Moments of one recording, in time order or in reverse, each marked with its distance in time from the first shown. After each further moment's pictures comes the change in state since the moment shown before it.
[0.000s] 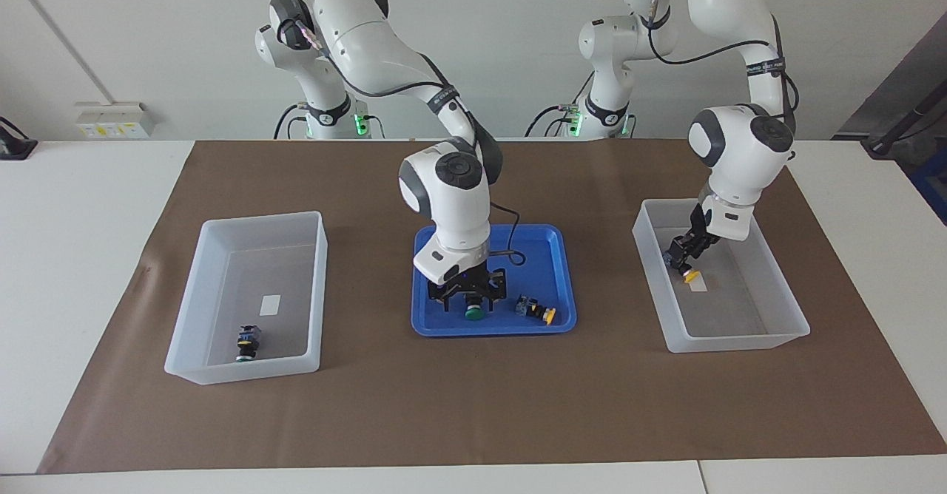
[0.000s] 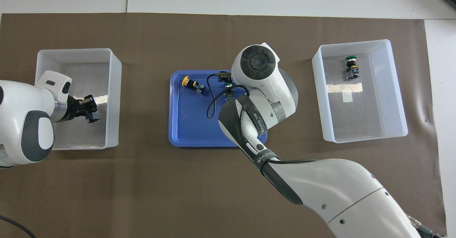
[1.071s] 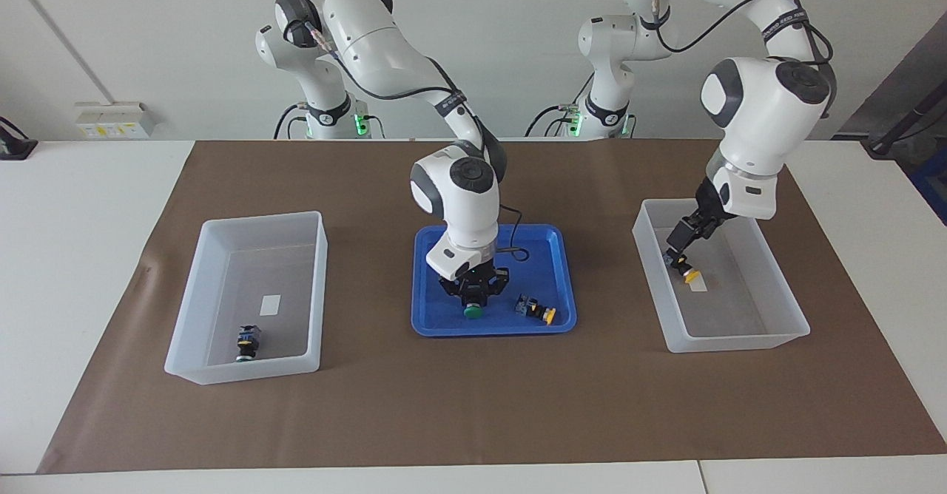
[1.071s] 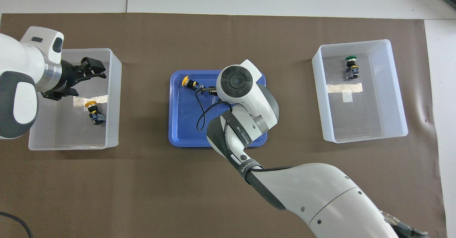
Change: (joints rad) left arm -0.150 0.008 -0.010 0.370 -0.002 -0.318 -0.346; right arm 0.033 -0.024 -0.008 -0.098 -0.011 0.034 0.038
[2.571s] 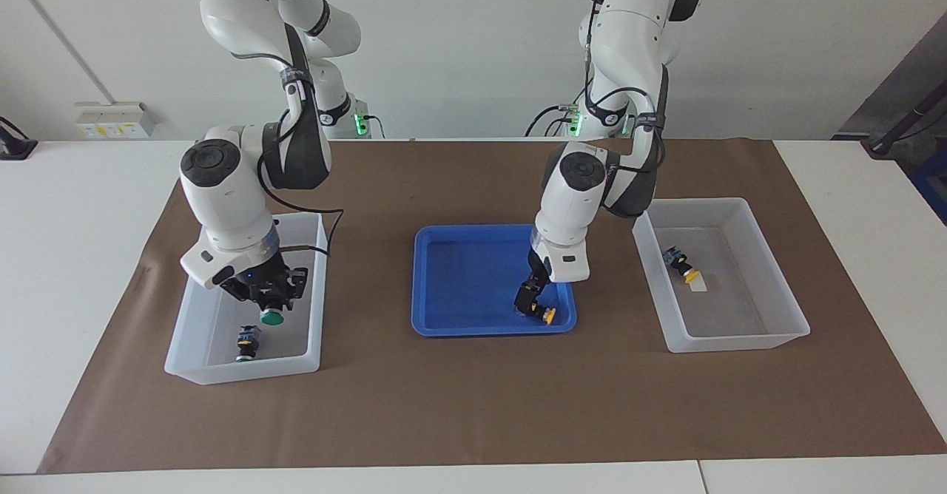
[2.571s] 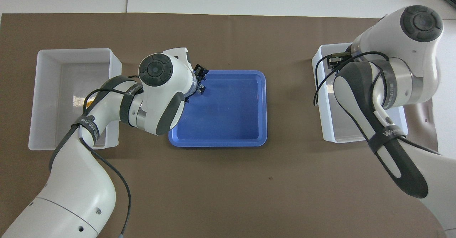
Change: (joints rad) left arm -0.352 0.358 0.007 0.110 0.012 0.266 -0.632; right arm -0.489 -0.265 -0.015 -0.198 -0.002 -0.113 -0.639
